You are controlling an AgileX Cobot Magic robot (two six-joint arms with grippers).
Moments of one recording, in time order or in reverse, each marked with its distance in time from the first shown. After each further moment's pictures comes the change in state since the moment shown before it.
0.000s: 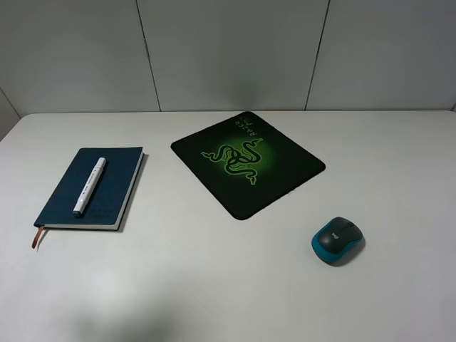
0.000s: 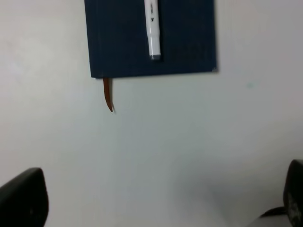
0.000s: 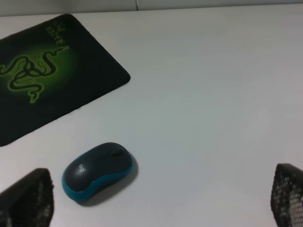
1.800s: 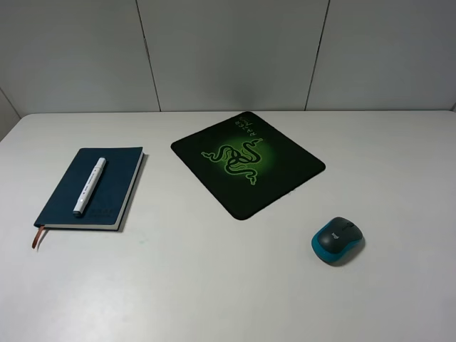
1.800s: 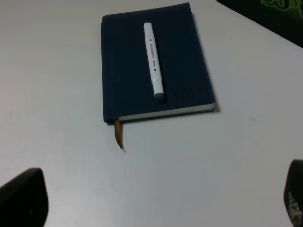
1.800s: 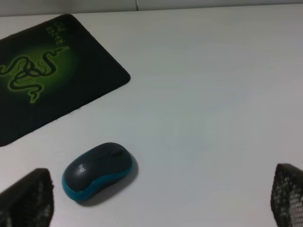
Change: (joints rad) left arm 0.116 -0.895 0.472 -0.068 -0.109 0.188; right arm 0.000 0.000 0.000 0.000 0.000 0.000
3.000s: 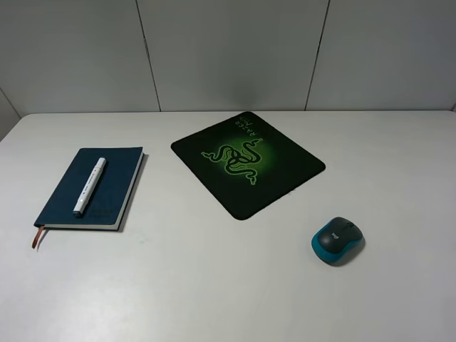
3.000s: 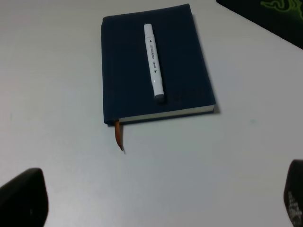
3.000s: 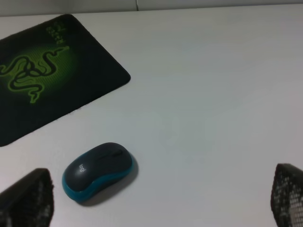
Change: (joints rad) left arm 0.000 -0.001 0.000 0.000 -0.005 0.000; right arm 0.000 0.000 0.000 0.001 0.000 0.000
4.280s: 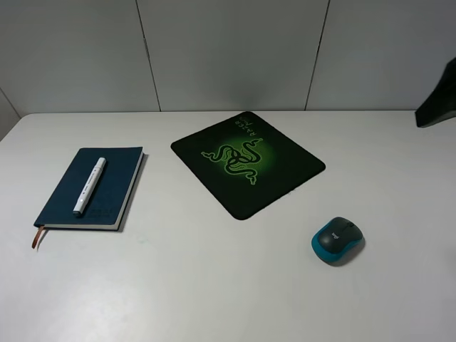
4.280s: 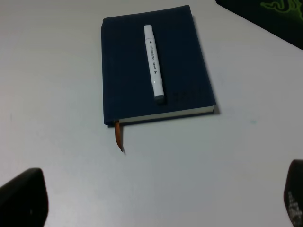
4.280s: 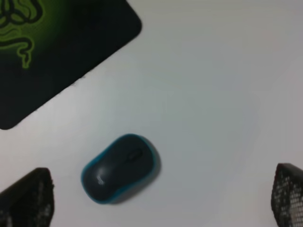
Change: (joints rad) left arm 0.000 0.000 0.000 -0.001 -0.002 0.002; right arm 0.079 1.103 -0.495 0.028 -0.042 0.046
